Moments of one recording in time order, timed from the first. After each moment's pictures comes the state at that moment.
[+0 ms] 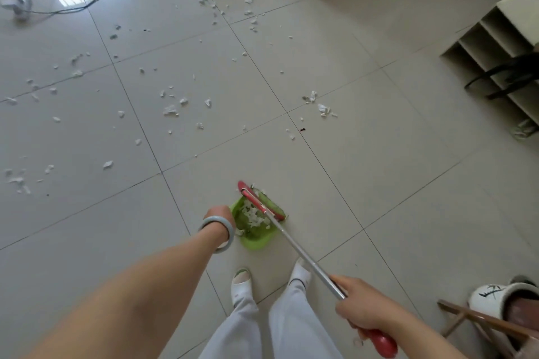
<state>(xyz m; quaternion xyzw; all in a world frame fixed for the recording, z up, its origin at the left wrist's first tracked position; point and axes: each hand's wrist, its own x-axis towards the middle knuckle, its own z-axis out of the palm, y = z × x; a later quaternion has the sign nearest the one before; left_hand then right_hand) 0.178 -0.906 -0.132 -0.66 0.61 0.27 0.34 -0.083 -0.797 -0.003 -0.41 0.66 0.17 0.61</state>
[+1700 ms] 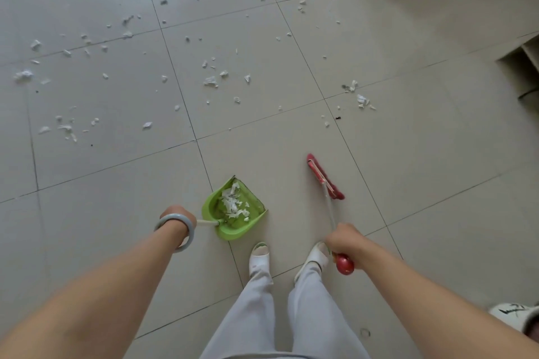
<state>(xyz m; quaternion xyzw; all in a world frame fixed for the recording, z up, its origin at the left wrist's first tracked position) 0.347 -0.799 -0.137 -0.80 0.41 0.36 0.26 0.011 -0.819 -0.095 -0.35 0.77 0.17 0.51</state>
